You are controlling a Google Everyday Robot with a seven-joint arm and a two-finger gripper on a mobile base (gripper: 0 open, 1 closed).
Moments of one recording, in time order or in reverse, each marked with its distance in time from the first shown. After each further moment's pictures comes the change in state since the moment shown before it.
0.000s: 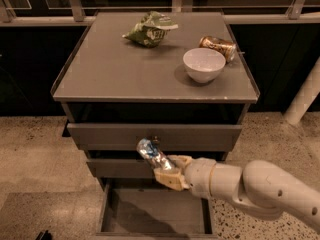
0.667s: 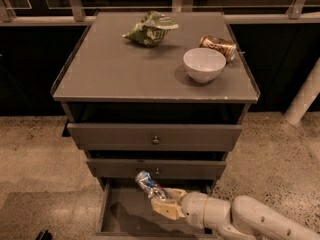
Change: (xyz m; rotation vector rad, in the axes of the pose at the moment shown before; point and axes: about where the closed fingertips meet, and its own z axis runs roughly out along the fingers) arm 0.130 0.002 0.042 -0.113 -0.061 0.235
